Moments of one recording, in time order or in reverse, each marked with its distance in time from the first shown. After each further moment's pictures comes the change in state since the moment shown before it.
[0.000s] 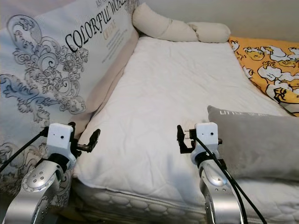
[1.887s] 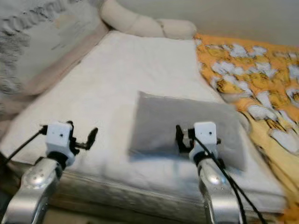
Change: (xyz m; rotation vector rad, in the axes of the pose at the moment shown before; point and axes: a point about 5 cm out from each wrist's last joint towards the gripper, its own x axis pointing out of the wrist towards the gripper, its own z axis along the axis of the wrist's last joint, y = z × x) left arm 0.006 -0.004 -0.001 -0.013 0.006 0.011; right arm 0.000 -0.003 -0.002 -0.008 0.021 -0.013
